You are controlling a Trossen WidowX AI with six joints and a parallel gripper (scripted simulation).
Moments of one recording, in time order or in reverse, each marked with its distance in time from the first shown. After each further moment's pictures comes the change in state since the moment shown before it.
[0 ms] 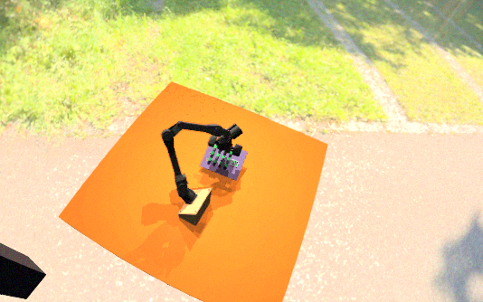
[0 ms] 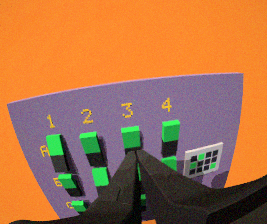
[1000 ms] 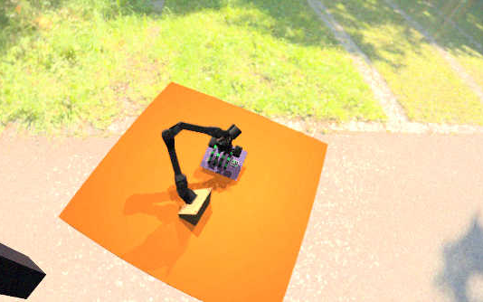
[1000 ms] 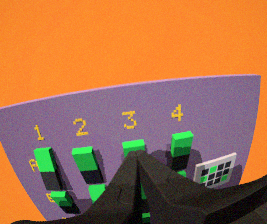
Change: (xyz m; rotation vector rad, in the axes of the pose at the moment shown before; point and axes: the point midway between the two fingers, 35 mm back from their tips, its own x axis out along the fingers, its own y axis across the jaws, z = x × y) arm 0.025 0.000 0.000 0.004 0.000 0.002
